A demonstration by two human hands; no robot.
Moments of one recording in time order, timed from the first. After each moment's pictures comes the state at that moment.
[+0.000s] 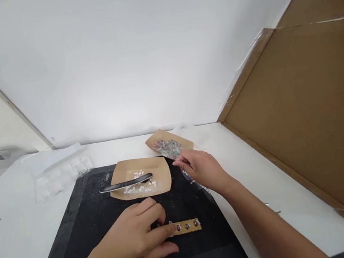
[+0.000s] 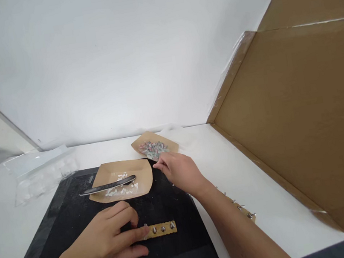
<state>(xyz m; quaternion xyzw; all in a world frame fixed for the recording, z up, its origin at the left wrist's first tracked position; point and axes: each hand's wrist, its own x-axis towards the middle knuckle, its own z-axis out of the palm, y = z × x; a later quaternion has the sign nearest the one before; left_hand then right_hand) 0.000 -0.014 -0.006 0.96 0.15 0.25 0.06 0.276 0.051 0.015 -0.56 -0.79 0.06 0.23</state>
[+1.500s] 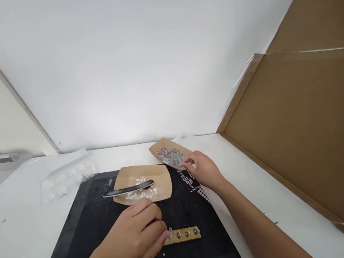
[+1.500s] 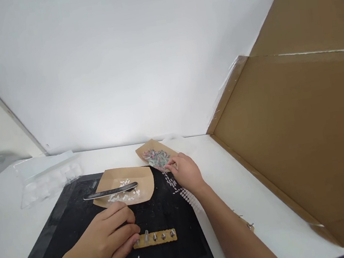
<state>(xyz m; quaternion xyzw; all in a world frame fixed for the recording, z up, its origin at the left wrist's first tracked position) -0.002 -0.012 0.000 0.94 0.16 0.31 0.04 0.297 0.079 -0.010 -0.64 -0.72 0.05 0.26</state>
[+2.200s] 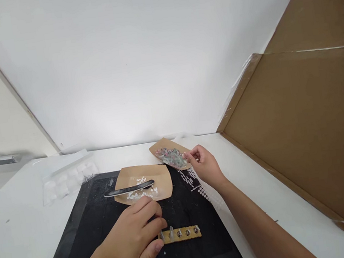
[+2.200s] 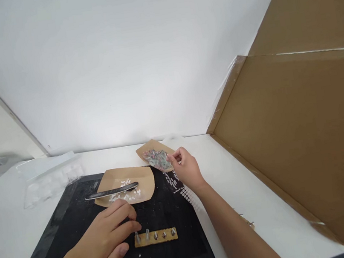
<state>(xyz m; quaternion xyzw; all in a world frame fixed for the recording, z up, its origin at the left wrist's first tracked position) -0.011 -0.010 0.005 0.95 0.15 0.25 0.14 0.293 0.084 -0.012 -0.60 -0.61 0.19 0.47</state>
